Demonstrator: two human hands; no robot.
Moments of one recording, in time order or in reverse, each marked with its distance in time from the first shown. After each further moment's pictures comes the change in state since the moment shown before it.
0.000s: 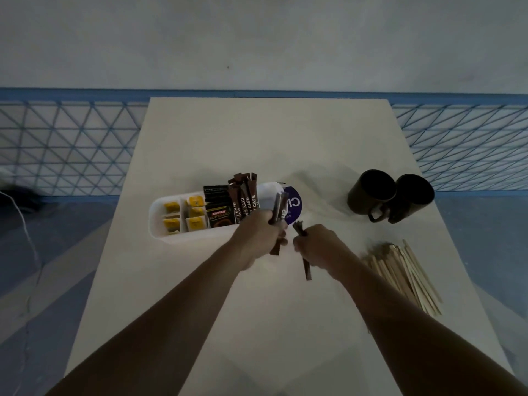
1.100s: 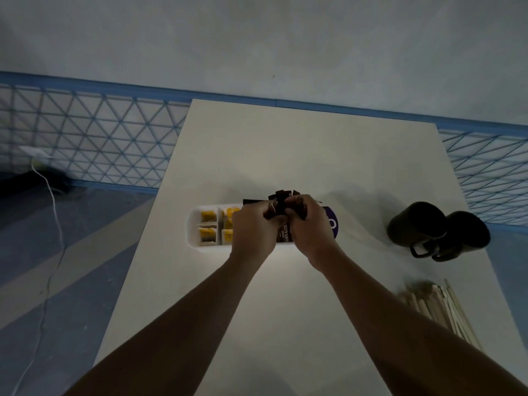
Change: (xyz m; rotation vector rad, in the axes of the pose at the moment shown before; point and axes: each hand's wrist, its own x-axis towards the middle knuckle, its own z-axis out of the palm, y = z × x) left_hand 0.020 -0.014 -0.067 0.194 0.543 0.270; right_hand 0.029 -0.092 0.040 0.472 0.156 -0.435
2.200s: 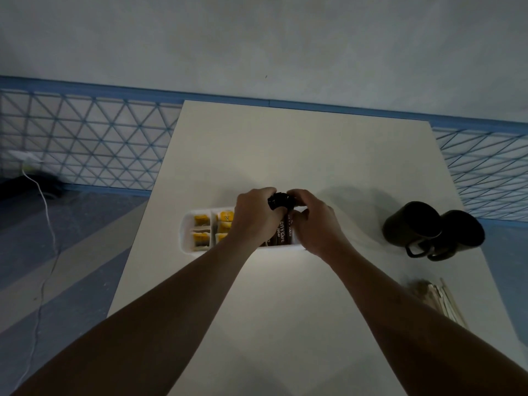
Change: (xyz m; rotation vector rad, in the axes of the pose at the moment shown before) left_hand 0.034 0.010 0.002 0.207 -0.163 0.101; right_hand 0.012 -0.001 -0.030 -0.290 -0.094 -0.160
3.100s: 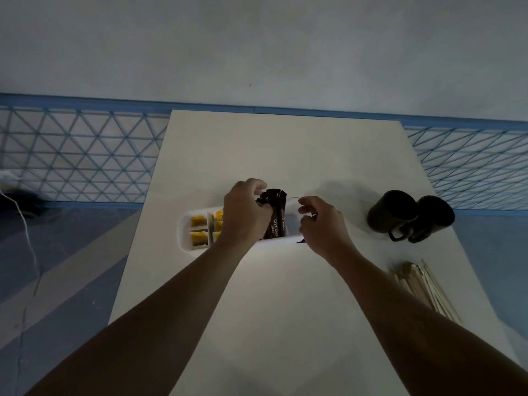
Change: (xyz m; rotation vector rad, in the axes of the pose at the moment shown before) left_hand -0.025 0.004 -0.018 -0.159 0.149 0.040; right_hand -0.034 0.003 -0.007 0.018 0.178 0.152
